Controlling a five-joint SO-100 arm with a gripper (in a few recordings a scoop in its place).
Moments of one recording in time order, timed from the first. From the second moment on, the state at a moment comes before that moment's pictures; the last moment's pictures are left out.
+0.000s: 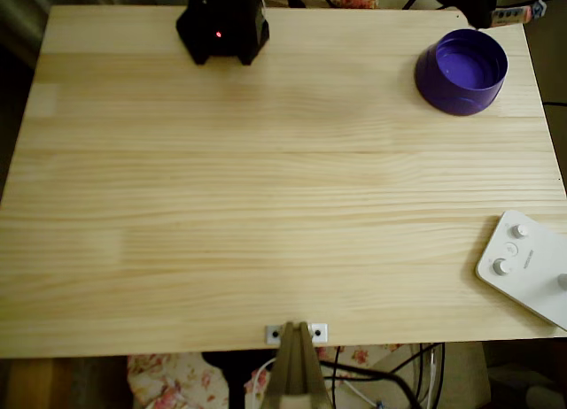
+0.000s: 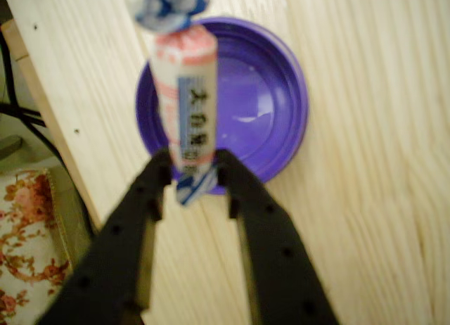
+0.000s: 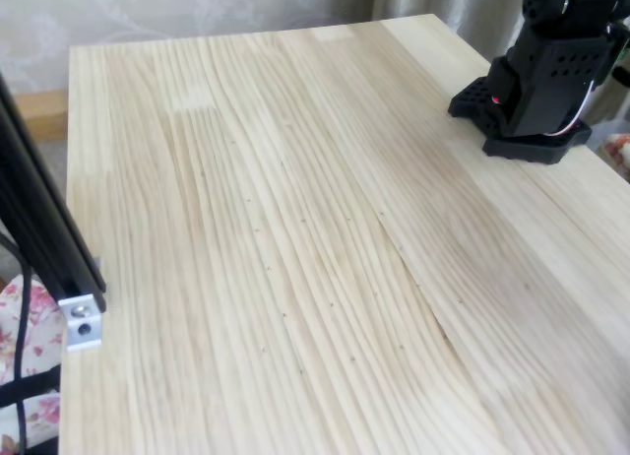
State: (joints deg) arm -78.6 104.1 110.7 32.8 17.1
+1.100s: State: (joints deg) arm -76.2 105.7 106.0 44.1 17.8
